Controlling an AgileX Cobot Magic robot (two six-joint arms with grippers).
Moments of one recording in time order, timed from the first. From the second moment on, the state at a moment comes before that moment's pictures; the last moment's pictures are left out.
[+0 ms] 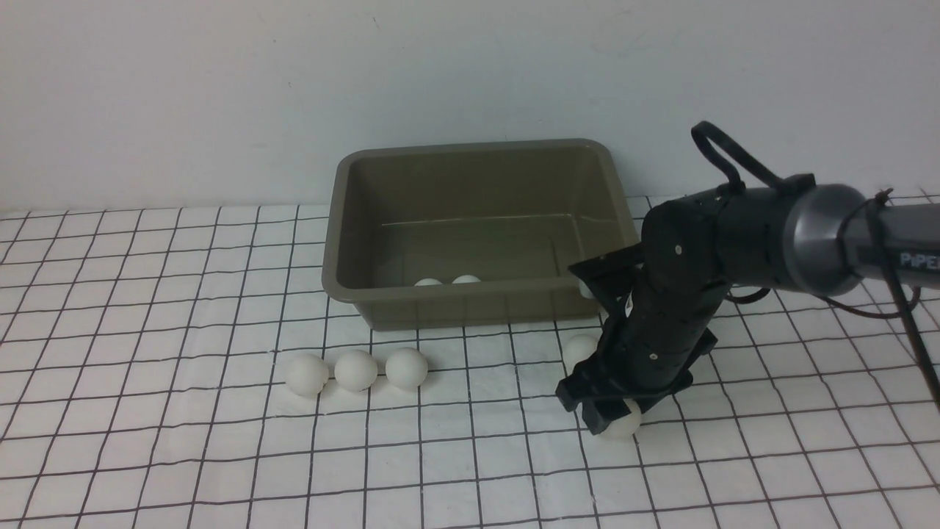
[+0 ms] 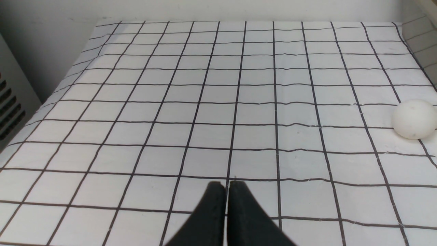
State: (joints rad) right arm 0.49 1.99 -1.31 0.12 0.91 -0.05; left arm 0.09 0.00 0.03 0.26 0.39 -0.28
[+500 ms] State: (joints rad) right arm 0.52 1.91 -1.57 0.19 1.13 -0.13; left arm 0.09 0.00 0.03 0.26 0.39 -0.28
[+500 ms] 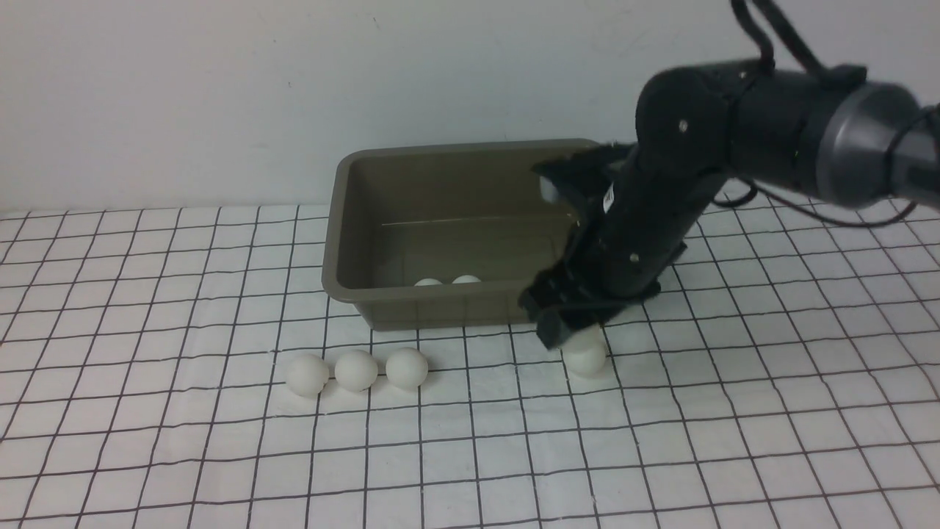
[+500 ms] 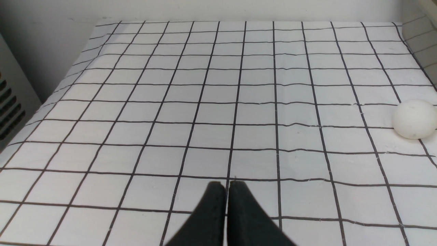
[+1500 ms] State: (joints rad) right arm 0.52 2.20 -2.16 -0.02 1.23 -0.07; left arm 0.09 0.00 0.03 0.26 0.39 -0.28
